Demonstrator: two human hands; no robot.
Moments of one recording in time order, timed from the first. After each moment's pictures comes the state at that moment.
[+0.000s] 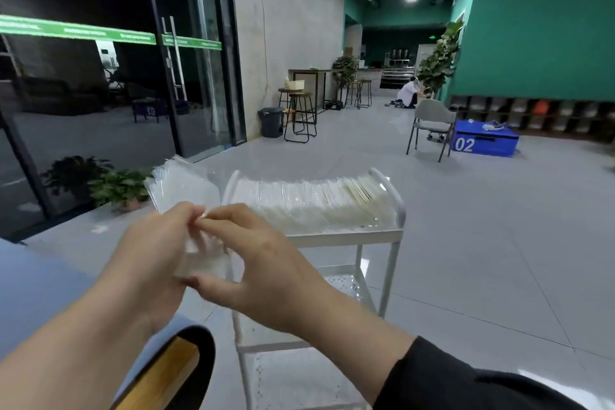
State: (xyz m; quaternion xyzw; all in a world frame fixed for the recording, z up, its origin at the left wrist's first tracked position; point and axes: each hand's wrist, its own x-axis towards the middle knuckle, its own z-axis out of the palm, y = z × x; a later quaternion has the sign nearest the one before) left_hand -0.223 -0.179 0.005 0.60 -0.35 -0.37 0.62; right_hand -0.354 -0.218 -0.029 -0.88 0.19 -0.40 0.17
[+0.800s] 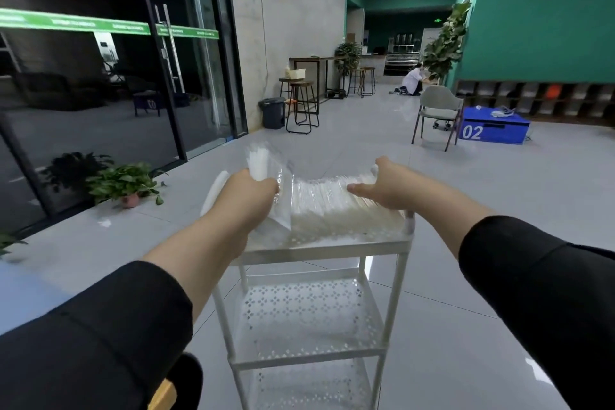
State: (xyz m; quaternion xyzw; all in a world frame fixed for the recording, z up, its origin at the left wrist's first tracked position) left_hand -0.274 -0.318 0.008 0.67 -0.47 -0.30 0.49; right_hand -0.494 -0.417 0.008 -0.74 0.66 -0.10 0.10
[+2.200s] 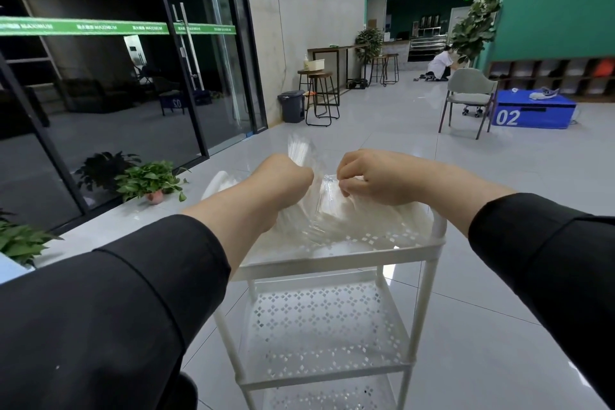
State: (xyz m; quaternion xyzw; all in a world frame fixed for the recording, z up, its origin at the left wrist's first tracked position) left_hand -0.310 -0.381 0.012 0.74 -0.51 -0.26 0.34; right_hand -0.482 -0.472 -0.004 -0.92 0.37 -0.09 0.05
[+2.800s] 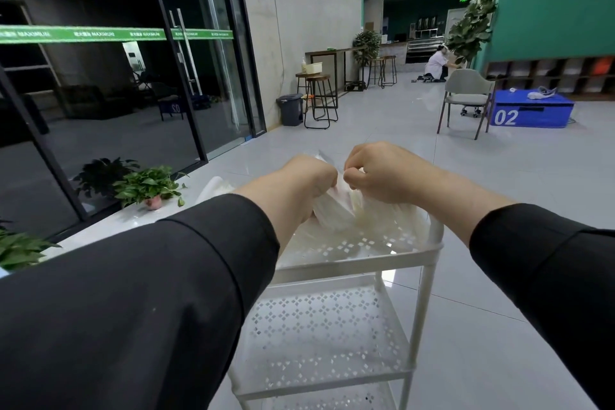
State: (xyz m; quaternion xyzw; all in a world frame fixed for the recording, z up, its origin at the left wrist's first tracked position) left_hand -0.350 -0.406 0.016 0.73 -0.45 -0.37 0.37; right_hand -0.487 -0.481 -0.007 -0.87 0.45 -0.19 0.03
